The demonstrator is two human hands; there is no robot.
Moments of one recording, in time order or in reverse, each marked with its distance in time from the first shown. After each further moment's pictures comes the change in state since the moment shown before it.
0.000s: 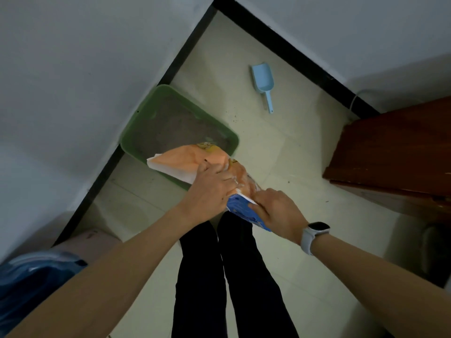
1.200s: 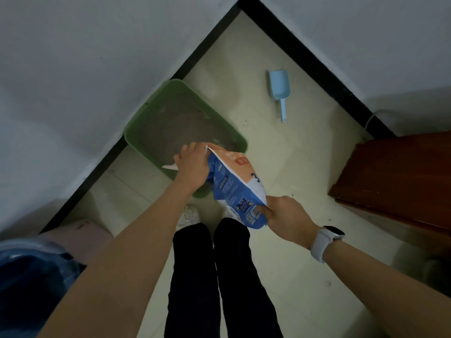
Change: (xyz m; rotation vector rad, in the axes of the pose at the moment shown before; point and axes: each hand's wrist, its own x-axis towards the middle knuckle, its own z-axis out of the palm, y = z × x) left_hand 0.022 -0.075 0.041 -0.089 -0.215 -0.971; right_hand 0.035 -0.001 -0.019 -0.021 -0.369 0.313
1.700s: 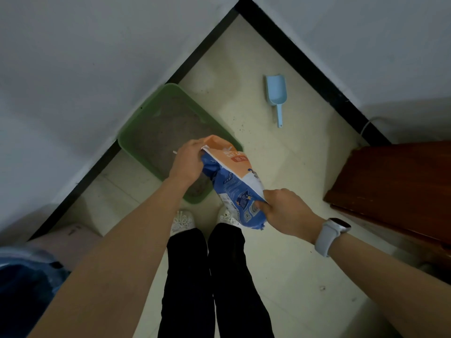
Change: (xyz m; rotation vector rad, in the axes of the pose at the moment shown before) left_hand 0.032 -0.004 -0.005 -0.229 0.040 0.148; right_hand 0.014 -0.007 -0.045 -0.042 -0.068 0.003
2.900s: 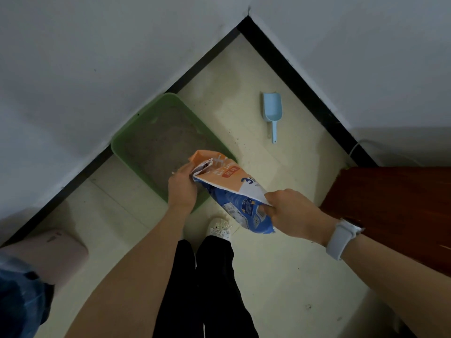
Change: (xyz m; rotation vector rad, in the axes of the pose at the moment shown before) left_hand -0.025 -0.004 0.029 -0.180 0.307 -0.132; right_hand 0.007 -0.002 -0.041 -0.201 -0.030 -0.013
